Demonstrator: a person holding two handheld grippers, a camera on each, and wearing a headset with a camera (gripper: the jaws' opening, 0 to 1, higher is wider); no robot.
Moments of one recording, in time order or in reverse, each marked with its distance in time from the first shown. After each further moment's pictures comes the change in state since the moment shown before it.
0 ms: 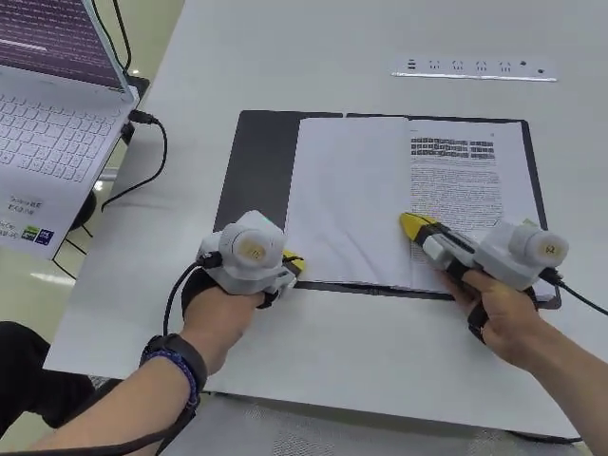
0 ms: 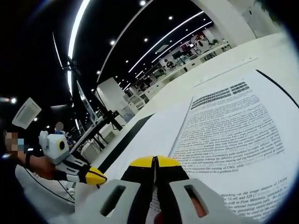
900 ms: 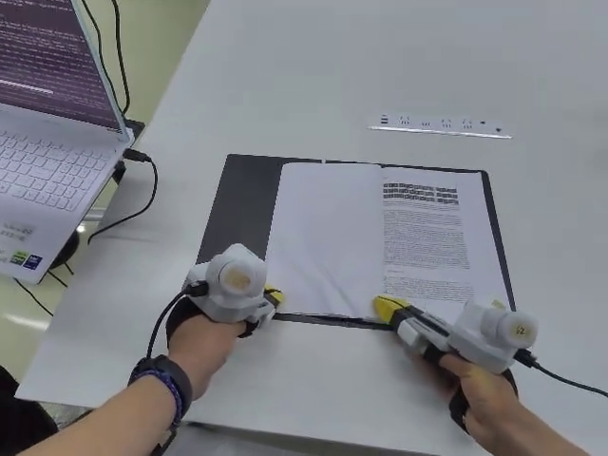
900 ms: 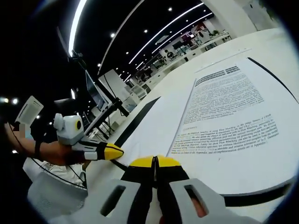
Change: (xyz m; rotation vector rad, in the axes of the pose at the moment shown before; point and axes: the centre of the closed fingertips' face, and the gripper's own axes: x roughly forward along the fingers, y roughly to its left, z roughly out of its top) left arm -0.001 -0.001 0.000 0.004 -0.006 0.053; right arm -0.048 0.014 -0.048 0.029 0.093 0.006
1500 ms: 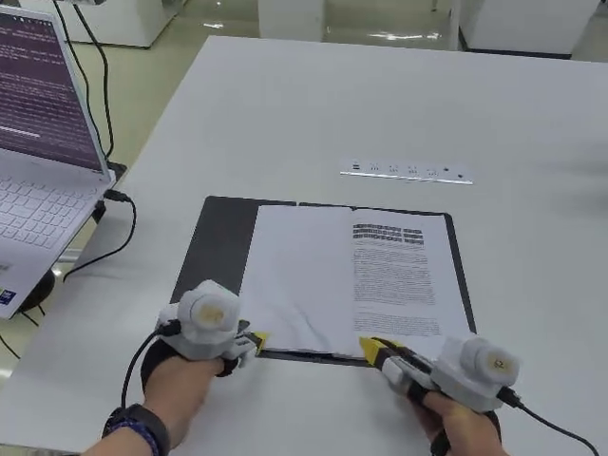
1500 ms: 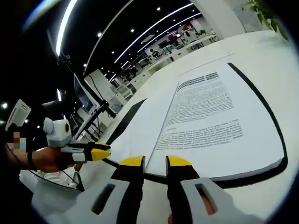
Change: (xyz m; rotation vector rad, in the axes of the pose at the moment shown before) left arm -0.022 -0.014 0.019 -0.106 -0.068 0.030; right arm -0.039 -0.014 0.013 0.024 0.014 -0.151
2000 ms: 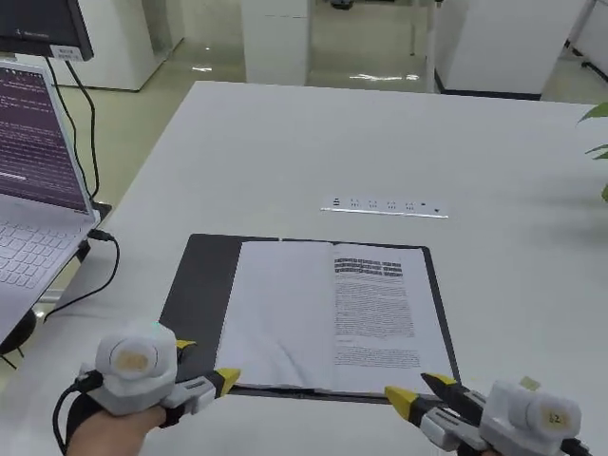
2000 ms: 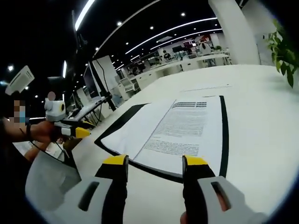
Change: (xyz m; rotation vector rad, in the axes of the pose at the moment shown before) left arm -0.068 0.008 0.021 -0.010 -0.116 0.022; right arm -0.087 -0.014 0.039 -0.273 -0.013 -0.044
